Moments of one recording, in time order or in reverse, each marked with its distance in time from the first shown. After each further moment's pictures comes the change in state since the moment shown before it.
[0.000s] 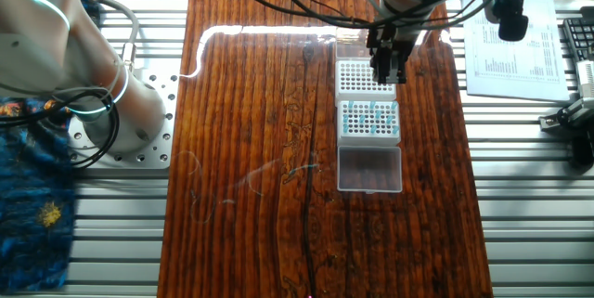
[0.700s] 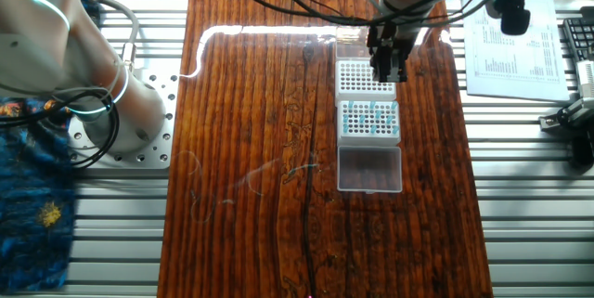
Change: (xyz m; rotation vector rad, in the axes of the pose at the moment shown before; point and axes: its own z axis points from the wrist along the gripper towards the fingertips) arm 0.001 0.001 -0.003 0.000 -0.001 -0.040
